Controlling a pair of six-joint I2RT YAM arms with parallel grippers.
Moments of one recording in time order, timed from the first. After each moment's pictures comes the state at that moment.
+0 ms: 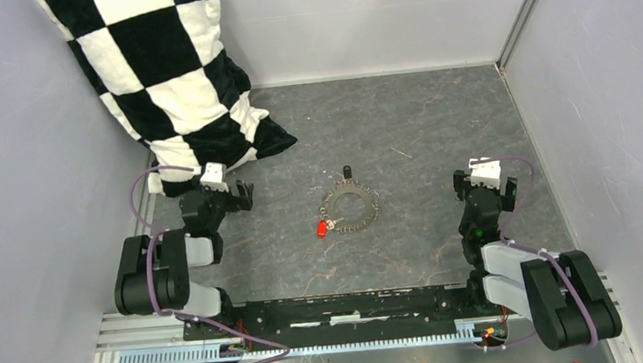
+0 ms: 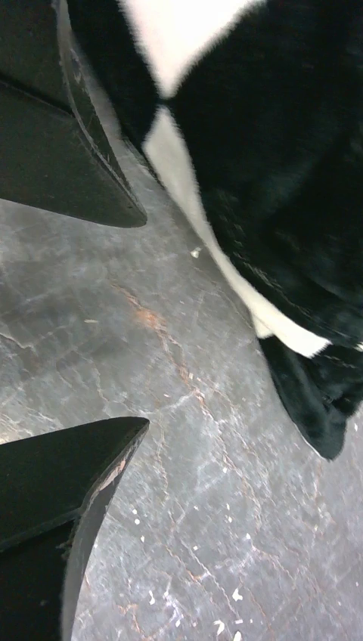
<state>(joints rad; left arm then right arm) 0.06 1.42 0.26 0.91 0.34 0.07 0.13 1.07 0.03 0.83 0.65 -0.18</state>
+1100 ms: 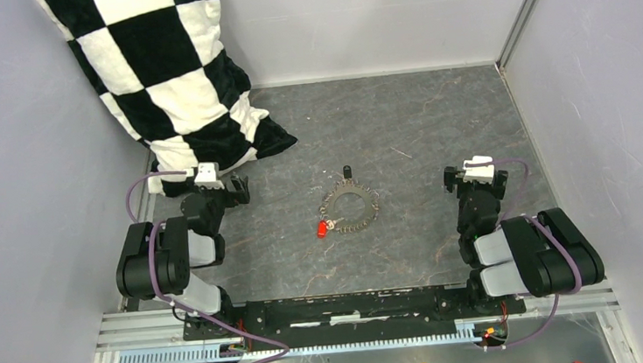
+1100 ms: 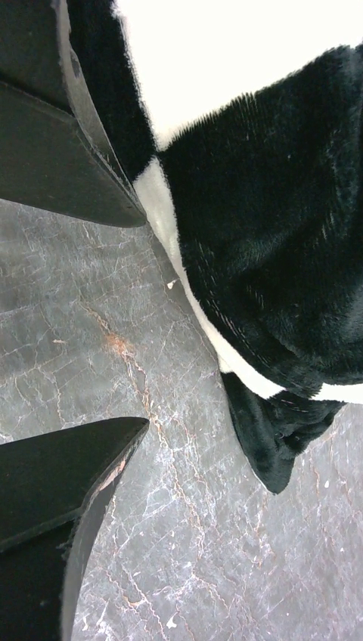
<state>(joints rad) 0.07 1.55 0.21 1.23 0.21 -0.03 0.13 1.38 0.01 1.33 0.47 -0.19</state>
